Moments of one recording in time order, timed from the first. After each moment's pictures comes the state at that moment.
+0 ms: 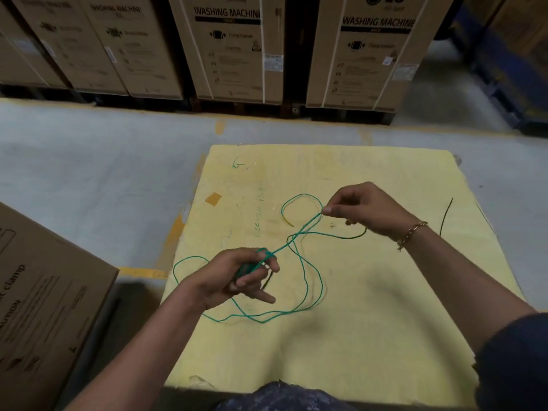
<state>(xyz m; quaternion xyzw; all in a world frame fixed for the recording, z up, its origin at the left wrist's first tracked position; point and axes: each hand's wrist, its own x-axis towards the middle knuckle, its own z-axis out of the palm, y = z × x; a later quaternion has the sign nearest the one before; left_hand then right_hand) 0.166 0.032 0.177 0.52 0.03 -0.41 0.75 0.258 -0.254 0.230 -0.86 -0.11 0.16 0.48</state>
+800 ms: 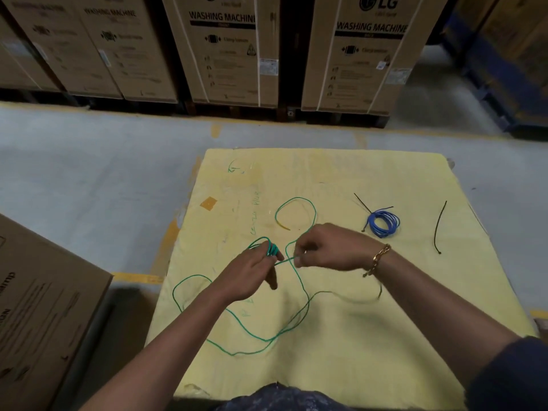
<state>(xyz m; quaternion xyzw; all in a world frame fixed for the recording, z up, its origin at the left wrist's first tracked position) 0.182 0.003 0.149 0.84 -0.07 -0.21 0.49 0.227 -0.206 0.227 -0.90 -0.24 0.29 0.22</state>
